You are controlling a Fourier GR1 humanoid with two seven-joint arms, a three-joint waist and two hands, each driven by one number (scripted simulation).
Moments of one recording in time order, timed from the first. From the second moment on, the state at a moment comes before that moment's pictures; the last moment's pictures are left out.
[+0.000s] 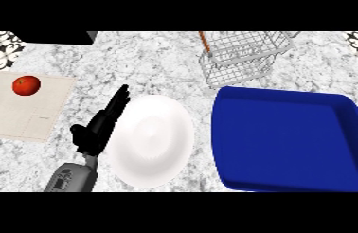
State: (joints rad) left arm -0.16 0.15 -0.15 -1.33 0.08 -0.05 -0.10; right arm -1.06 -0.81 -0.26 -0.57 0.52 0.56 -0.48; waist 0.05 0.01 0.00
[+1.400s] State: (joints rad) left arm -0.11 0.14 -0.14 -1.38 0.05 -0.06 -0.08; right arm -1.46 -0.34 -0.20 -0.34 0.57 0.43 -0.15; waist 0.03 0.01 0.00
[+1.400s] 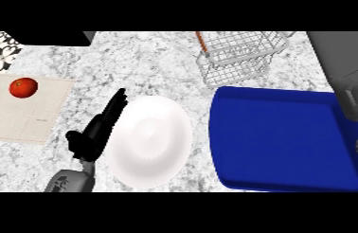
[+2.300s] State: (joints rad) left arm -0.13 0.15 -0.10 -1.35 0.06 -0.09 -0.08; right arm -1.53 -0.29 -0.42 -0.17 0.34 0.53 0.20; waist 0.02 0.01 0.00
